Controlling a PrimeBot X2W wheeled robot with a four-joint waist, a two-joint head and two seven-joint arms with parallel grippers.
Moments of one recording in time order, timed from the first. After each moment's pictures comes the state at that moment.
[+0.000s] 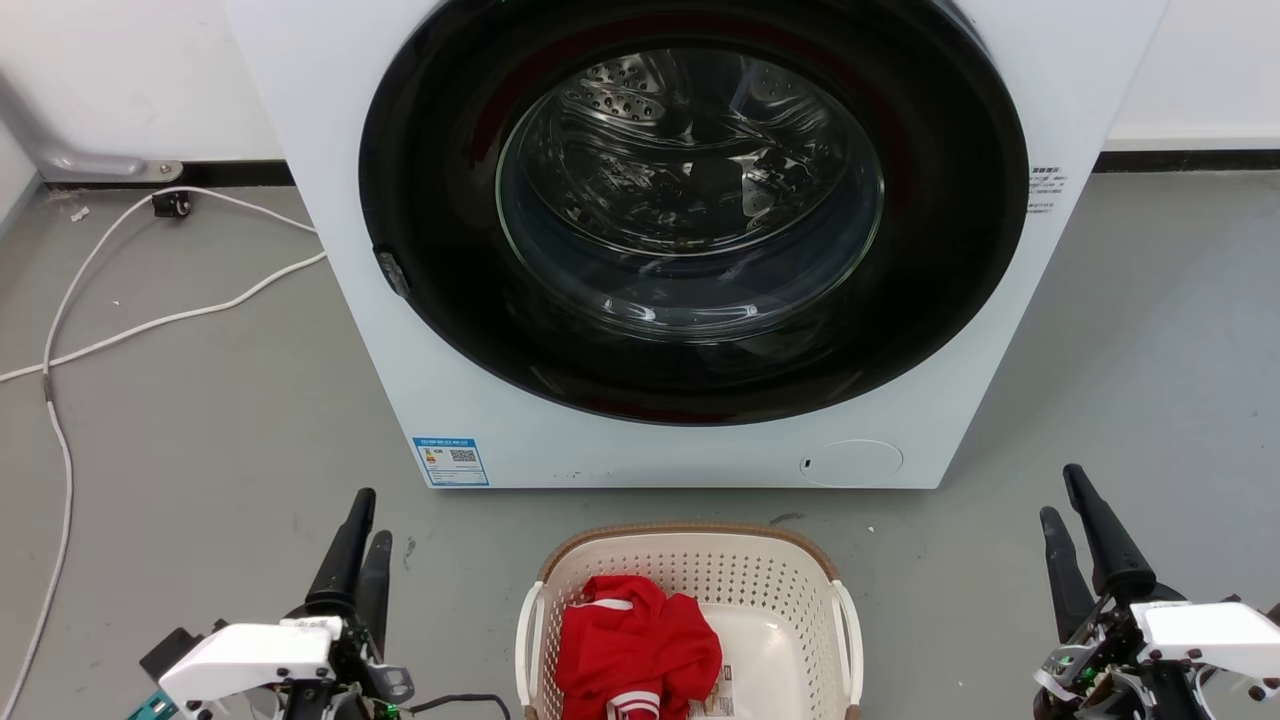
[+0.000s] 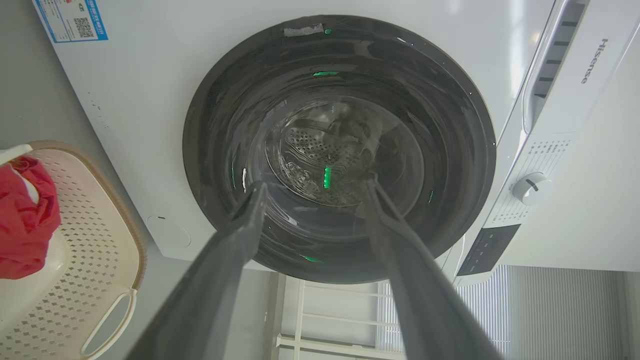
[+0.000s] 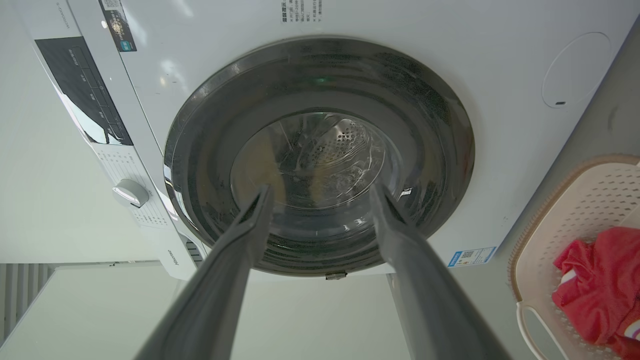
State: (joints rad) left arm -0.07 0.05 0.08 0.28 -1.61 -0.13 0.09; right arm -0.07 -0.05 -0.11 0.27 1.61 0.13 0.09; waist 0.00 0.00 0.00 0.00
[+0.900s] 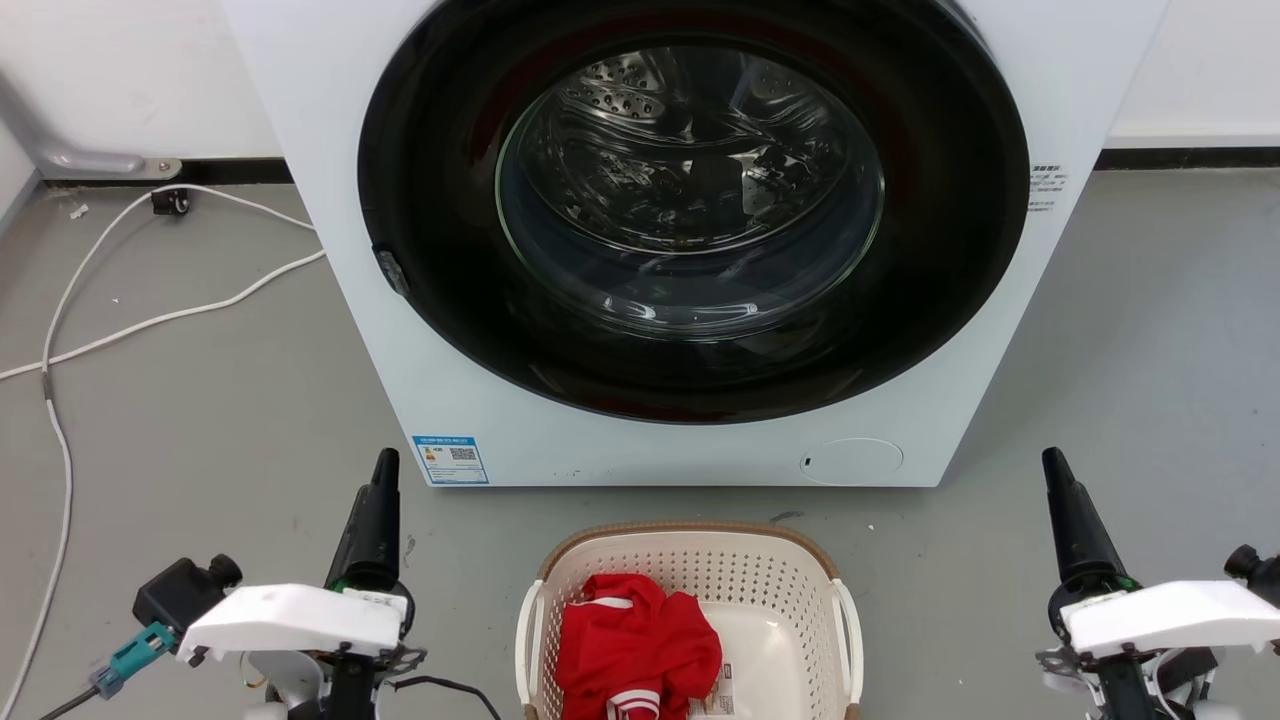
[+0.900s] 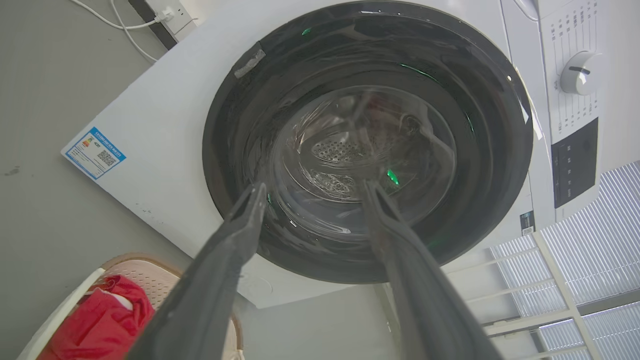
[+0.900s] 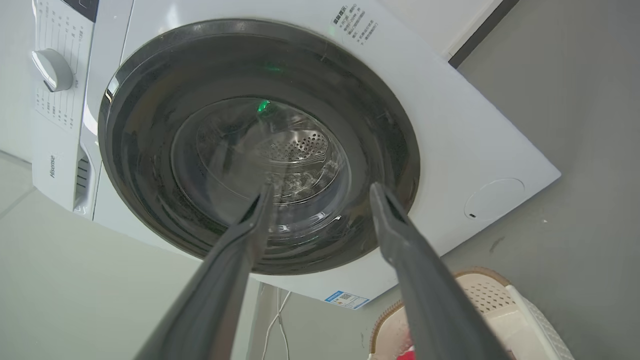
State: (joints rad) left arm -0.09 0.05 0.03 0.20 -1.12 -0.12 -0.03; right arm -0.06 -0.05 -0.07 0.20 1.04 0.13 -0.03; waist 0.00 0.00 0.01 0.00
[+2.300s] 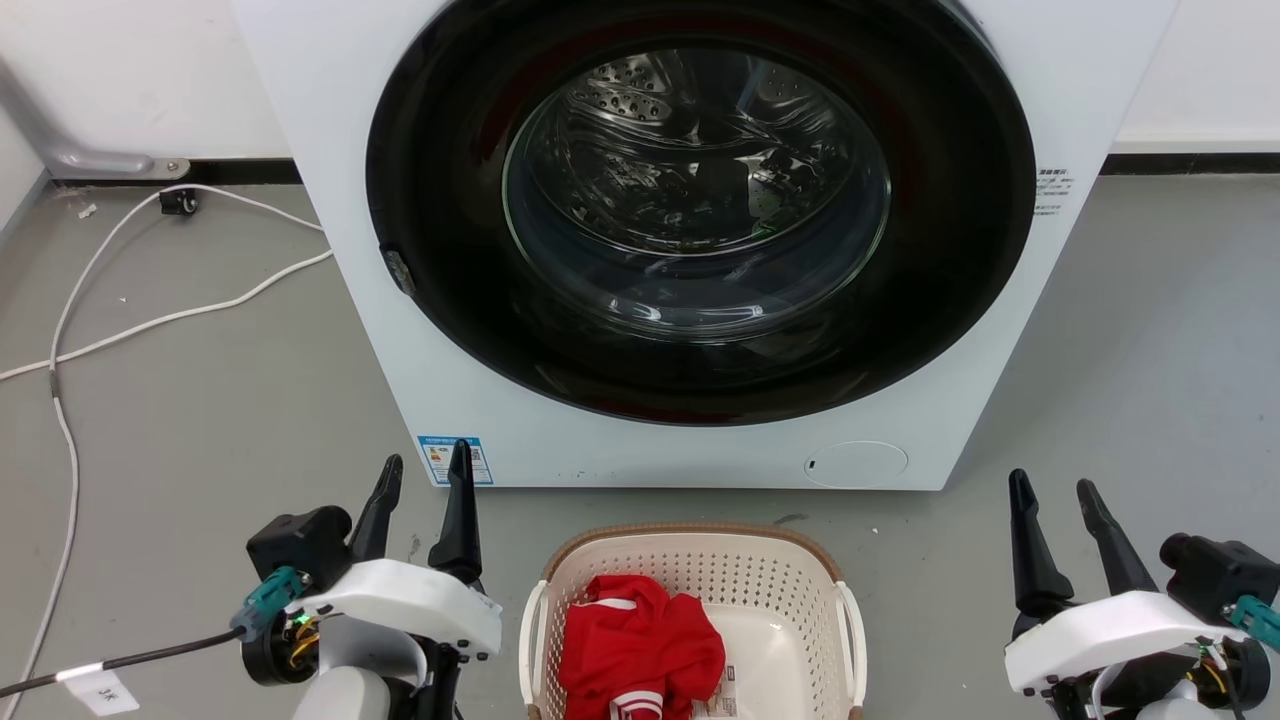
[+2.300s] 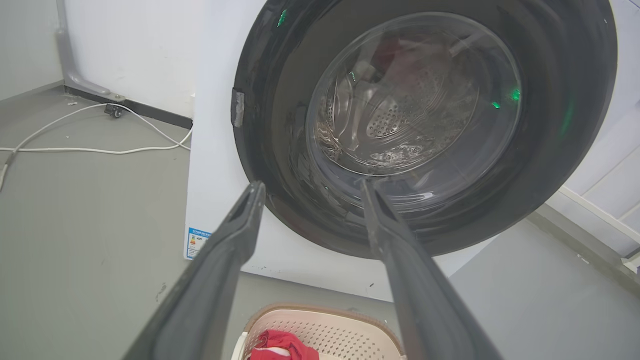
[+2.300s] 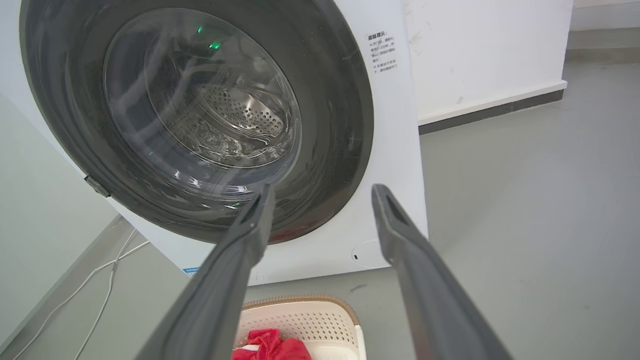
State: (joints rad) left arm -0.14 0.05 -0.10 0.25 -0.46 -0.01 -0.15; right arm -0.06 -0.05 -0.05 0.24 0.35 0.13 -0.15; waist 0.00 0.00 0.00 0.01
